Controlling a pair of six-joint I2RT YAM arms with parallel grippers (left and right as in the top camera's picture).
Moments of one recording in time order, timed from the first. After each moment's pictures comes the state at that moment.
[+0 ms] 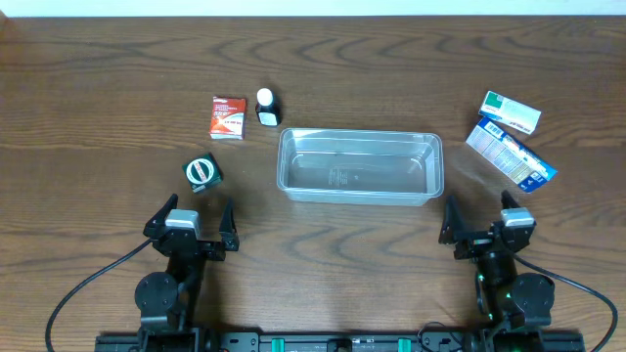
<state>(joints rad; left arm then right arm) 0.02 0.01 0.02 -0.10 0.15 -0.04 0.05 0.02 0.02 -0.06 -0.09 0.10</state>
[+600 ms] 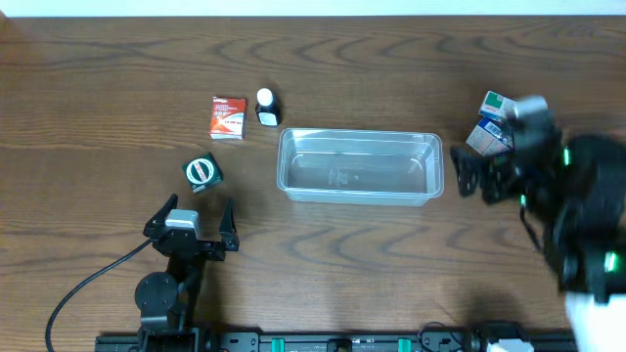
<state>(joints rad) 0.02 0.01 0.02 -0.10 0.15 -0.04 0.04 1.01 1.19 -0.83 -0.23 -0.15</state>
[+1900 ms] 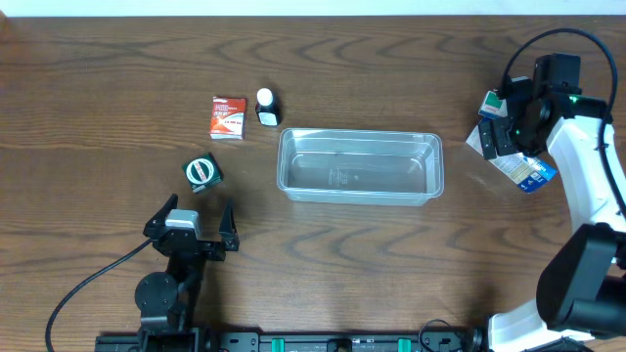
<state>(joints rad) 0.02 0.01 0.02 -0.10 0.15 -0.04 -0.16 1.74 1.35 -0.85 0.04 -0.32</state>
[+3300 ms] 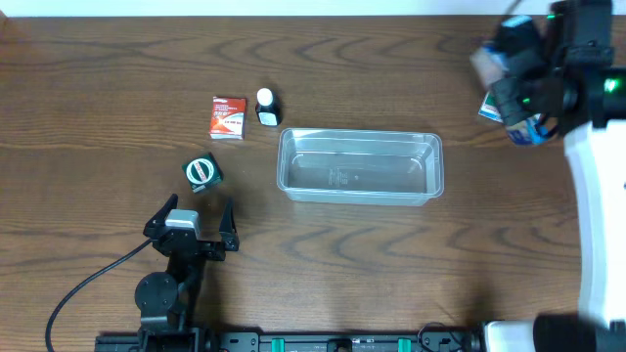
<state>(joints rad) 0.02 0.01 0.02 -0.10 0.15 -0.04 0.06 1.55 1.78 -1.16 0.04 -0.46</state>
